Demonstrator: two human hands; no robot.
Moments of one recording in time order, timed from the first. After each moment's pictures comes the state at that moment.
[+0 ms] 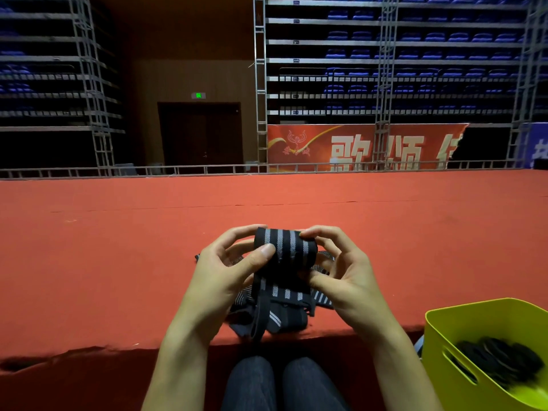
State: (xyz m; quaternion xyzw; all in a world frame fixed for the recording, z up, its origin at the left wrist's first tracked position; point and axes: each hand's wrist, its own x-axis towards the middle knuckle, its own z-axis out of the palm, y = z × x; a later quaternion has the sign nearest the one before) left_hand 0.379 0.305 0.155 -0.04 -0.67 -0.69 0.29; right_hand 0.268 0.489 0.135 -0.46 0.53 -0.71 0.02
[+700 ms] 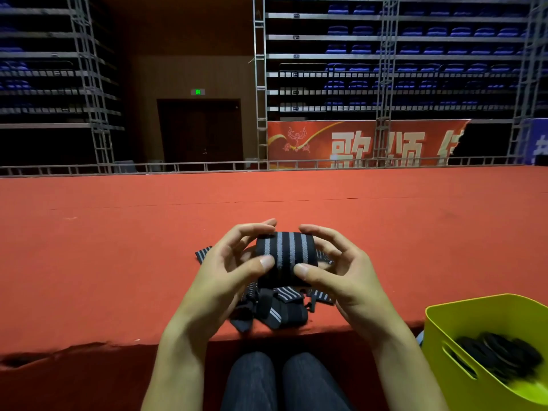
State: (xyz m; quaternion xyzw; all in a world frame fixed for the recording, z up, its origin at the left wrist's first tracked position) left_hand 0.374 0.296 0.145 -0.15 -0.65 -0.70 0.25; right_hand 0.271 0.492 0.133 -0.42 0.51 -0.74 0.09
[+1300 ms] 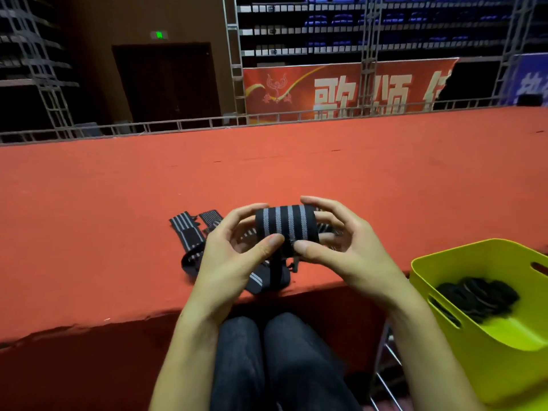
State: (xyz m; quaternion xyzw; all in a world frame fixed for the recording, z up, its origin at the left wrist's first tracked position) left_hand 0.312 0.325 0.105 -0.05 -0.70 -0.65 0.30; right_hand 0.223 0.521 0.108 -0.38 0.65 -0.66 0.03
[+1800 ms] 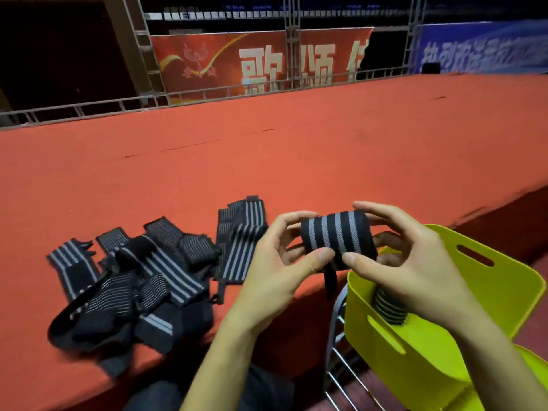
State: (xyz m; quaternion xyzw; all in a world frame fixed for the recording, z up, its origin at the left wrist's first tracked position) left_hand 0.128 0.451 0.072 -0.16 -0.69 -0.70 0.10; right_hand 0.123 0.670 0.089 -0.21 0.77 -0.58 -0.14
